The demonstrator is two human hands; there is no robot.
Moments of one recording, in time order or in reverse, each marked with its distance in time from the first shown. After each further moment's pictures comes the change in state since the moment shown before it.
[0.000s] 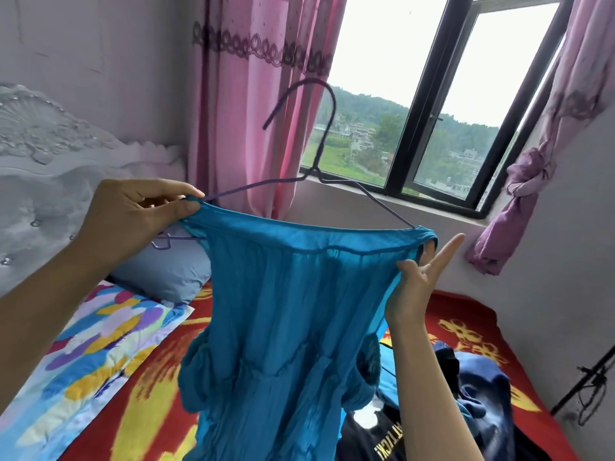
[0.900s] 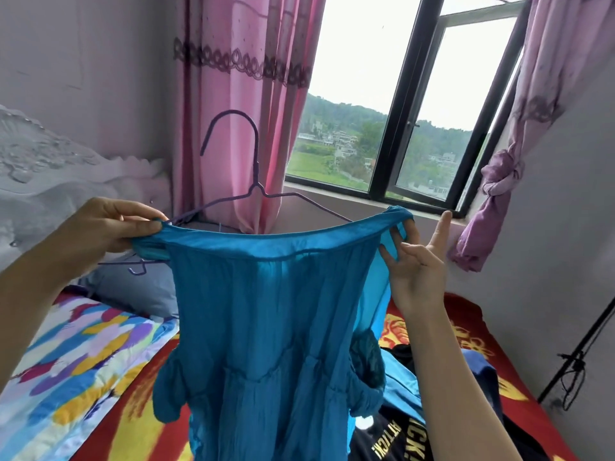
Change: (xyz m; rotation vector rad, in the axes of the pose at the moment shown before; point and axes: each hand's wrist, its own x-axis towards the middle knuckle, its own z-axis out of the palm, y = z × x) left_hand 0.010 -0.049 -0.029 -0.354 -0.263 -0.508; right_hand 0.010 -0.040 -0.007 0.235 -0.256 0.152
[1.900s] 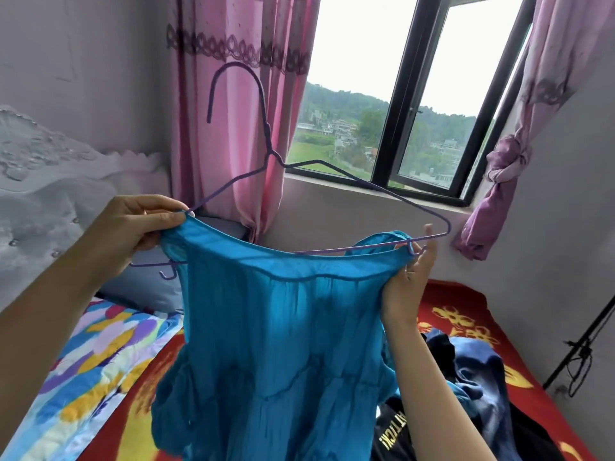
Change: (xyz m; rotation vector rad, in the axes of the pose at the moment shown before) left_hand 0.002 0.009 0.038 -0.128 -0.006 0.120; right_hand -0.015 0.049 0.000 -0.471 0.295 -0.285
